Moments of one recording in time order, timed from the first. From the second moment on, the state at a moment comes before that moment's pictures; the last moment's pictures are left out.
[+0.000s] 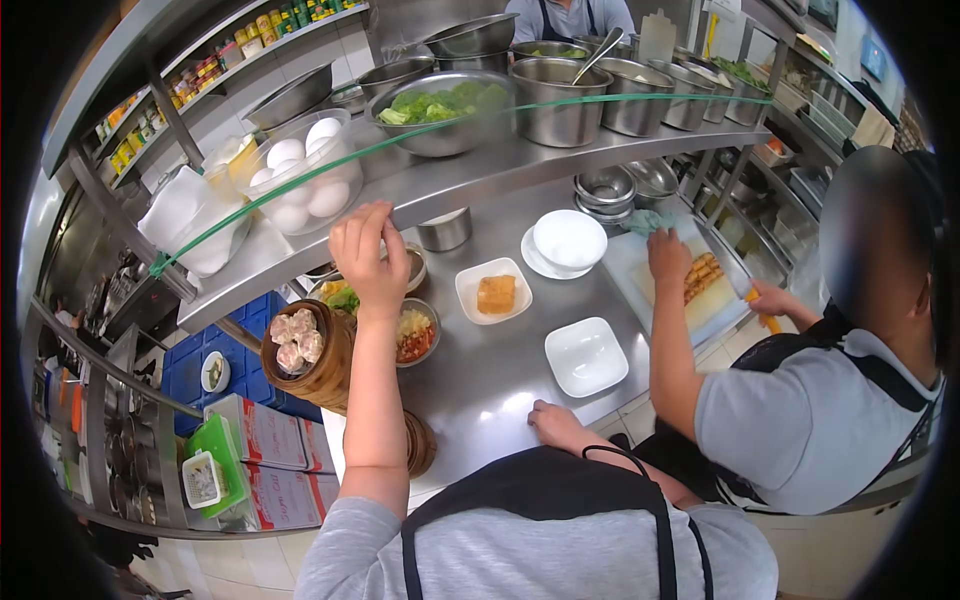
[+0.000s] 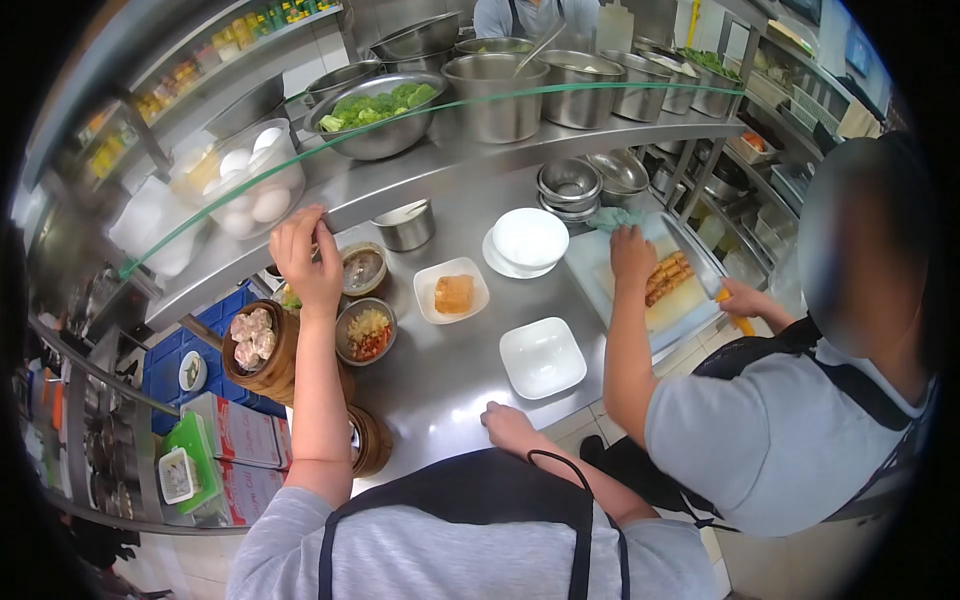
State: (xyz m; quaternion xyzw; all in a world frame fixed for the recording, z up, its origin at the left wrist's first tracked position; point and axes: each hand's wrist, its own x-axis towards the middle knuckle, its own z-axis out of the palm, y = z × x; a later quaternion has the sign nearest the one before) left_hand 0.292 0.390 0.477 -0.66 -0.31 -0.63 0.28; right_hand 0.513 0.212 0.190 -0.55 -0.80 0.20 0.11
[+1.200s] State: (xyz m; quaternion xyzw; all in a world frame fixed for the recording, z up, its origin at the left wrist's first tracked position) left_hand 0.290 0.396 0.471 -0.67 -0.30 -0.61 0.30; right_hand 0.502 0.222 0.223 -0.55 -0.81 0.15 0.13
